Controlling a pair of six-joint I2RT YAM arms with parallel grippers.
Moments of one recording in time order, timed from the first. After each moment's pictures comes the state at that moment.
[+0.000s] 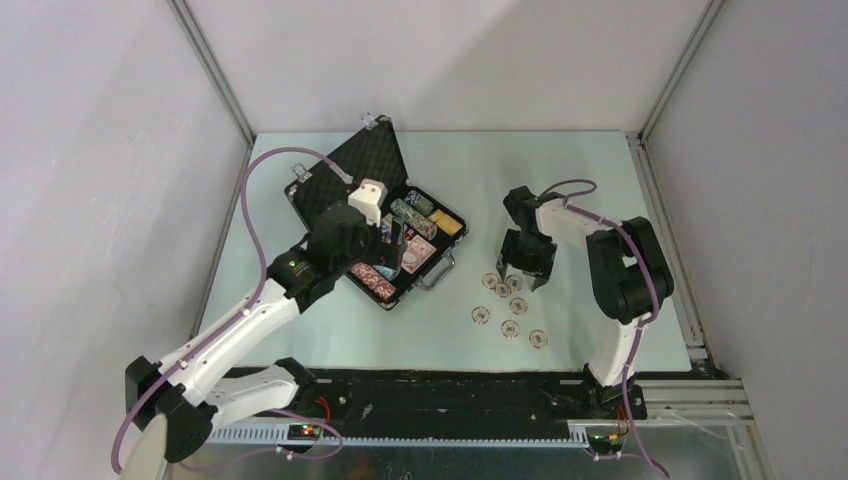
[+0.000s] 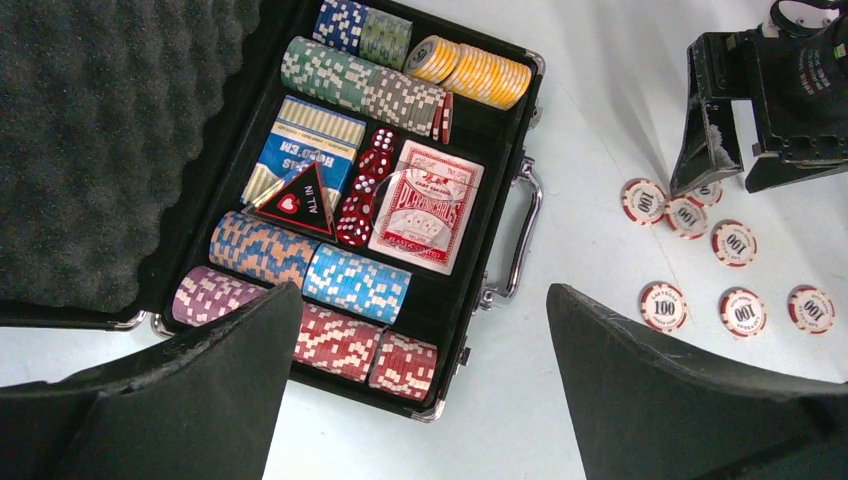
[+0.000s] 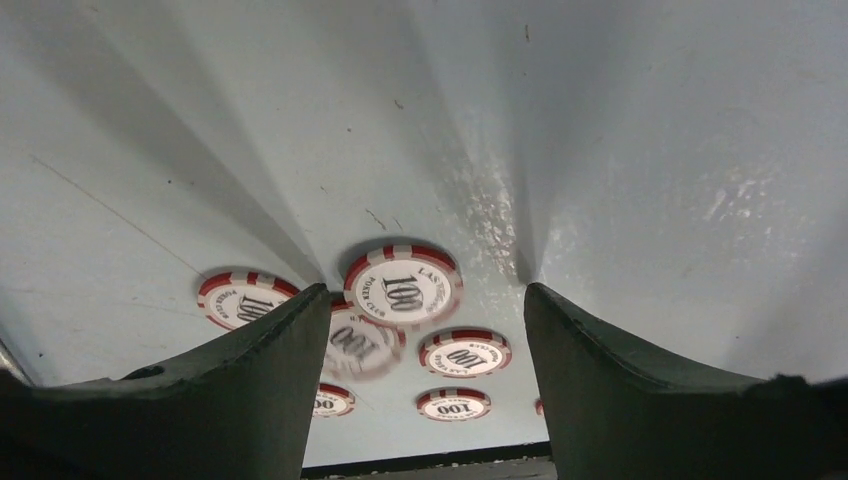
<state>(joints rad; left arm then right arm) -0.64 1.04 0.89 -0.38 -0.15 -0.21 0.38 1.87 1.20 -0.87 0.02 0.74</state>
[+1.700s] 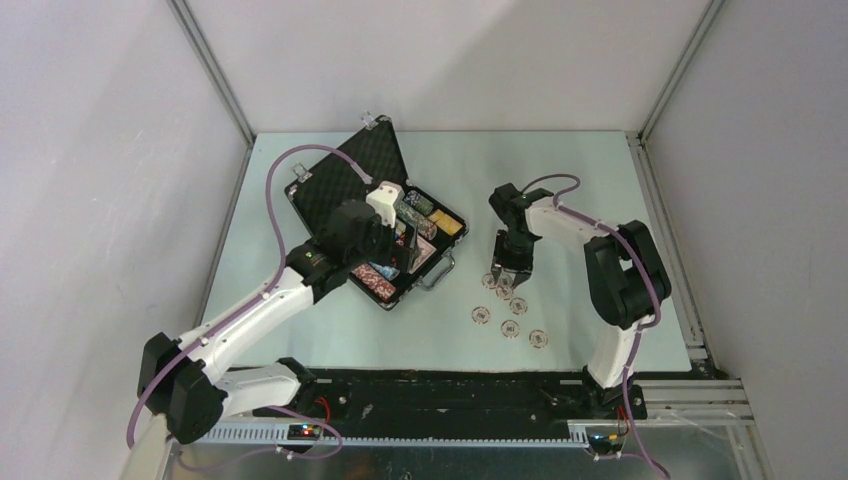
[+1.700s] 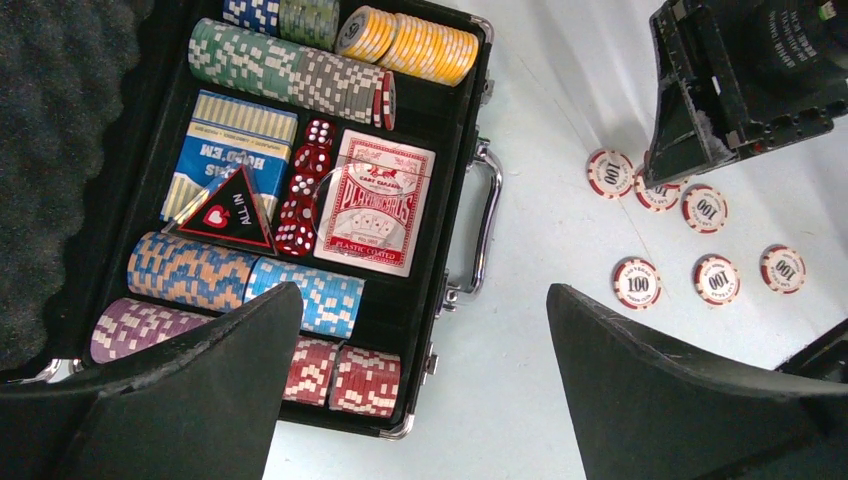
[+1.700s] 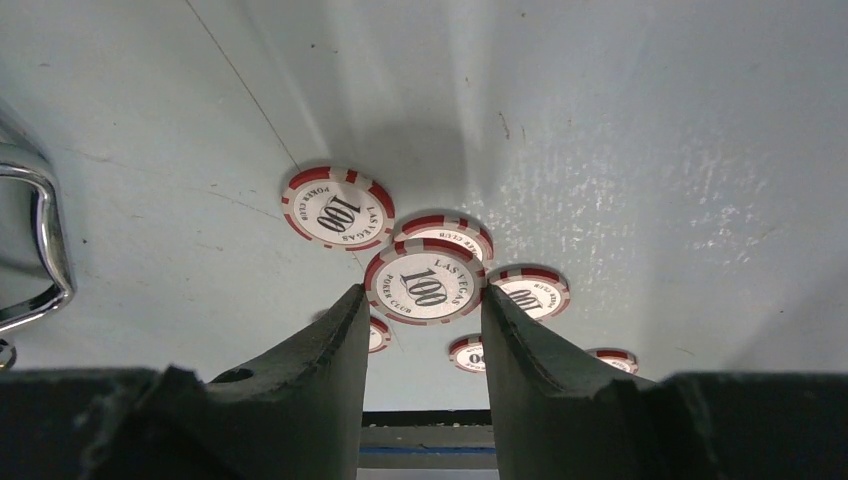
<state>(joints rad) -0.64 1.15 0.89 -0.32 -0.03 -0.20 0.46 1.85 1.27 -0.93 -0.05 0.70</state>
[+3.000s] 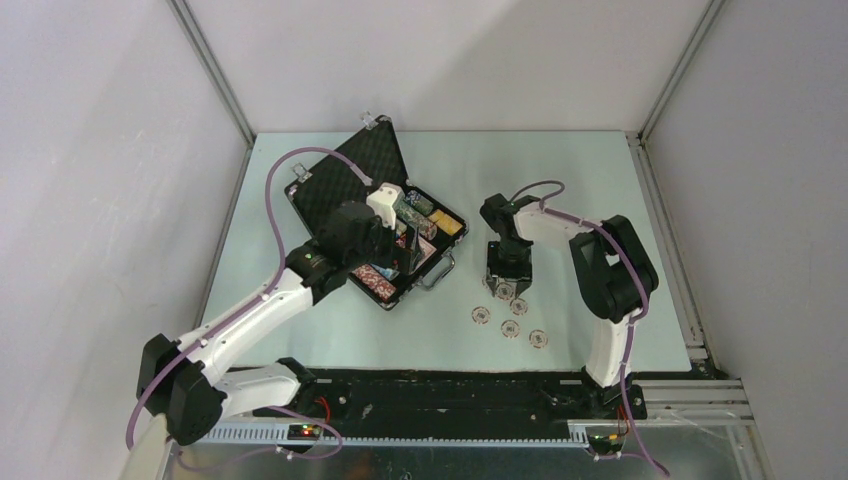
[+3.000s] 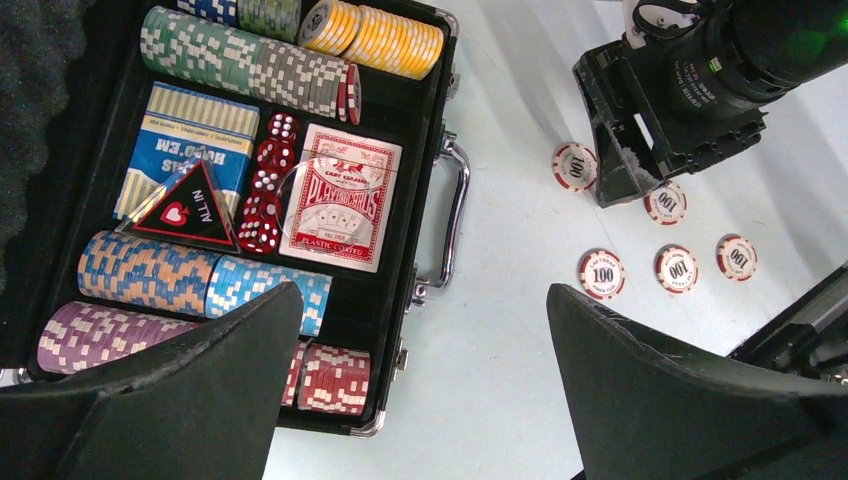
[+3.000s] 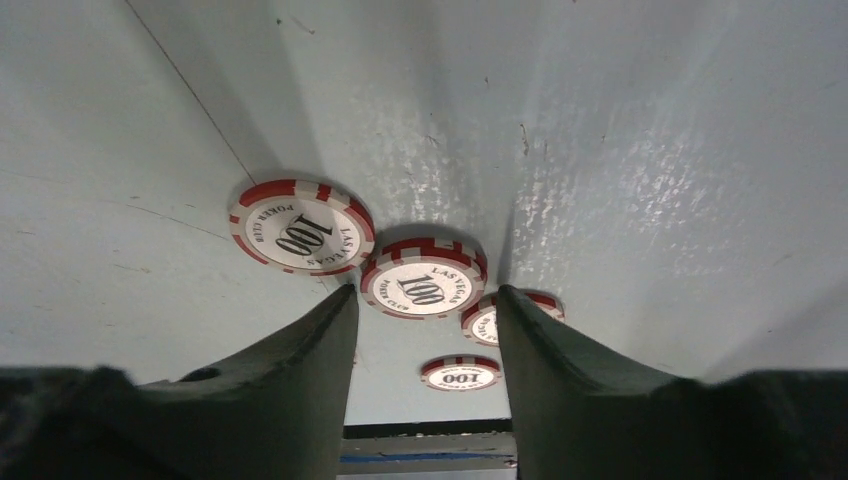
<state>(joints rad) -0.64 1.14 0.88 -0.31 0.03 -0.24 0.51 1.92 1.26 -0.93 -0.02 0.64</state>
